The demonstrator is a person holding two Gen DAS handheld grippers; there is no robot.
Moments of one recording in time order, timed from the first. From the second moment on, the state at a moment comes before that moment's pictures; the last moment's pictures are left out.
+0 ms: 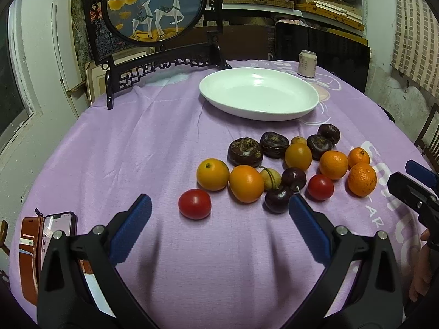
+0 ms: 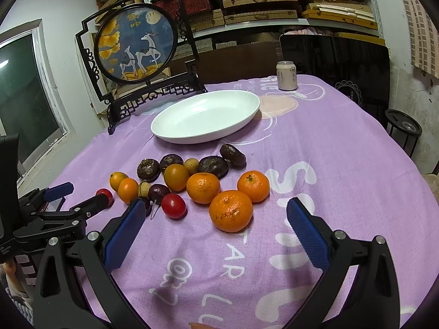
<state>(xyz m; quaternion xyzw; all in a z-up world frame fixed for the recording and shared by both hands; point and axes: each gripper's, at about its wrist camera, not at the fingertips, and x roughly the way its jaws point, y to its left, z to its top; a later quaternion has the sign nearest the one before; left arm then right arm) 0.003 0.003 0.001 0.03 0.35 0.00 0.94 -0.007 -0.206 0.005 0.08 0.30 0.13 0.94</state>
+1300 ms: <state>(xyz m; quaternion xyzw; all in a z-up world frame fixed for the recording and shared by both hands) 0.003 0.004 -0.001 0.03 0.36 0.00 0.93 -0.005 -0.205 0.004 0.08 0.31 0.13 0.94</state>
